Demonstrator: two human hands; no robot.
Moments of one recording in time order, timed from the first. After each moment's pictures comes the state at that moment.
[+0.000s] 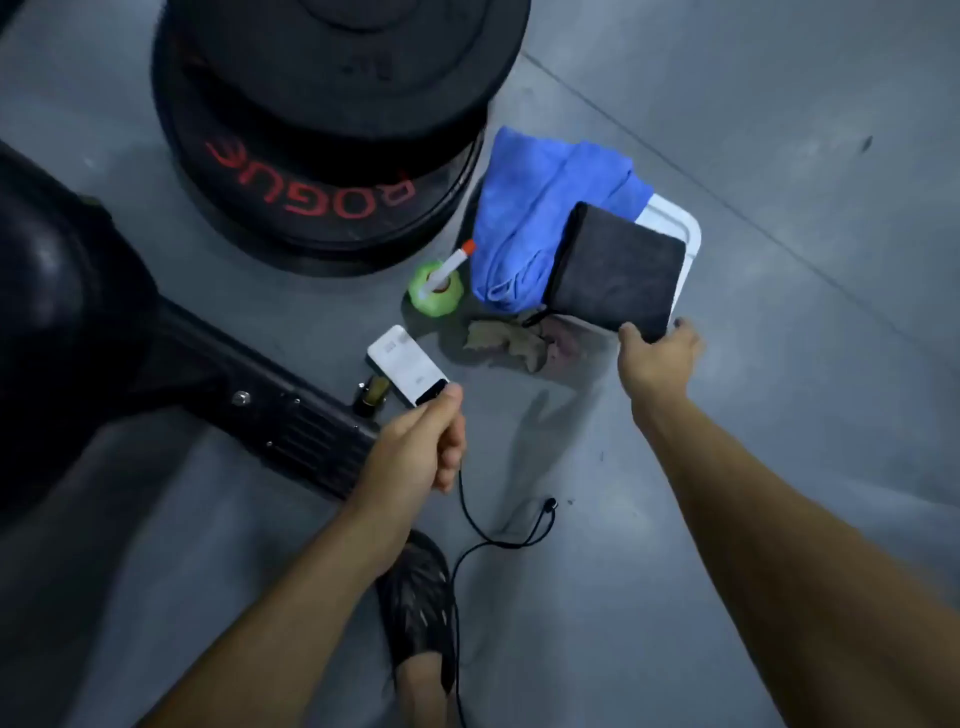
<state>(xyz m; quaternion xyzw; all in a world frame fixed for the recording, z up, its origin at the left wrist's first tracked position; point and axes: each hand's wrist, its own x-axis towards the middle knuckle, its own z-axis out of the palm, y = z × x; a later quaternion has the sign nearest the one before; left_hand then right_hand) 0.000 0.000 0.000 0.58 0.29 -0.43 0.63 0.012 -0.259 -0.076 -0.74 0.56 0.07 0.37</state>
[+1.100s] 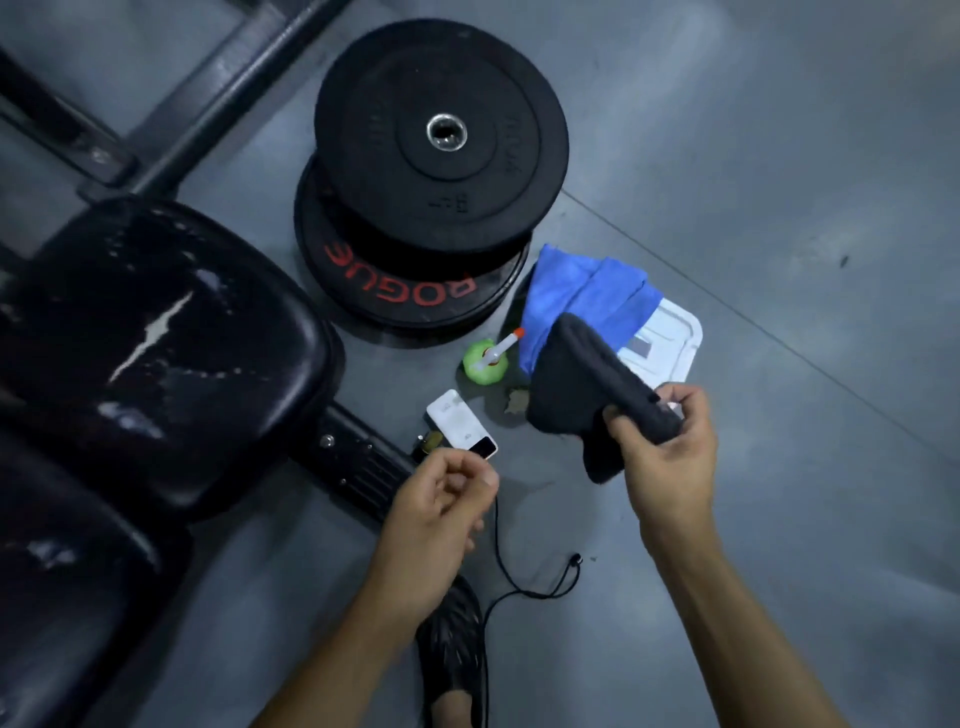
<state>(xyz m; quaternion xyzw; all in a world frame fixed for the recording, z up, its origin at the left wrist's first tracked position) -0.008 0.055 0.127 0.66 0.20 -0.34 0.64 -0.001 -0.146 0.121 -0.70 0.39 -0.07 0.59</state>
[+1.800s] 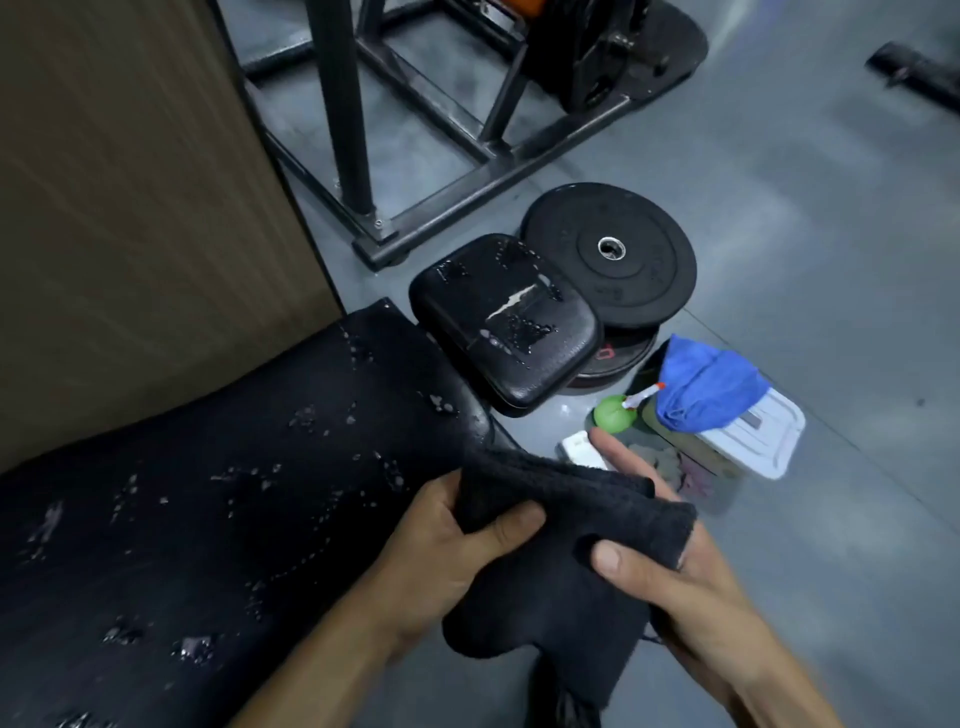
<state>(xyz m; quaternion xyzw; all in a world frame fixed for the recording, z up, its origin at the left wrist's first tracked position) -0.134 0.306 0.245 0.57 0.09 -0.24 0.78 -0.148 0.099 0.265 -0.58 0.05 0.21 0.79</state>
